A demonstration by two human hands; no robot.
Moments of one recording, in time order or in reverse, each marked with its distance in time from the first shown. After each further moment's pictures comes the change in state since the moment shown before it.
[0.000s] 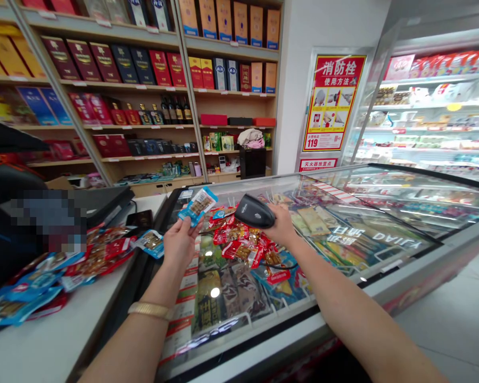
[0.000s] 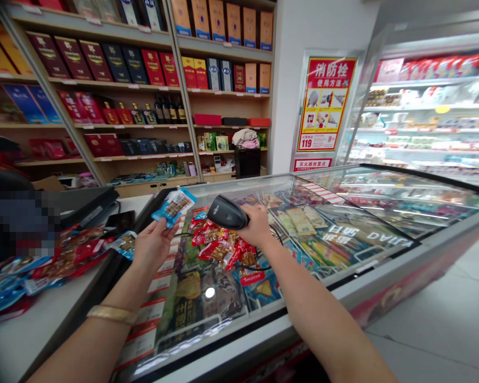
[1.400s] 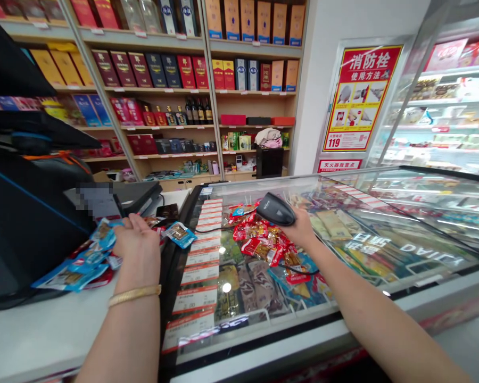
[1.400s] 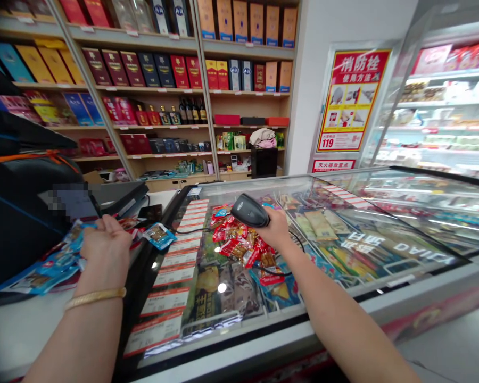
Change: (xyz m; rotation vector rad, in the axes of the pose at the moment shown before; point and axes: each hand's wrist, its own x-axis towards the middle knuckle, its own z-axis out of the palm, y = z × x) left_hand 0.082 0.077 -0.125 0.172 0.318 0.427; right_hand -0.005 0.001 0.007 0.171 0.033 0.091
